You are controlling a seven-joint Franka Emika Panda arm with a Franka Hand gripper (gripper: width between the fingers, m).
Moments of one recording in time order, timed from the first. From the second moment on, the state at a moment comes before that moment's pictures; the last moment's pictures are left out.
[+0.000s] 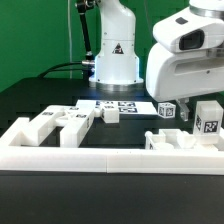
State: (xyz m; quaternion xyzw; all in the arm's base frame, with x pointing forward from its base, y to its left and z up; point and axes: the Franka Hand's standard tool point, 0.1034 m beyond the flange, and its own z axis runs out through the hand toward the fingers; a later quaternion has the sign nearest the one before) arm 0.635 0.102 0.081 -0.99 -0.09 0.12 0.06
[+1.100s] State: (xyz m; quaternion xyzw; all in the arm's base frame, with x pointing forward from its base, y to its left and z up) arm 0.639 0.096 0.081 -0.99 -0.06 0.11 0.06
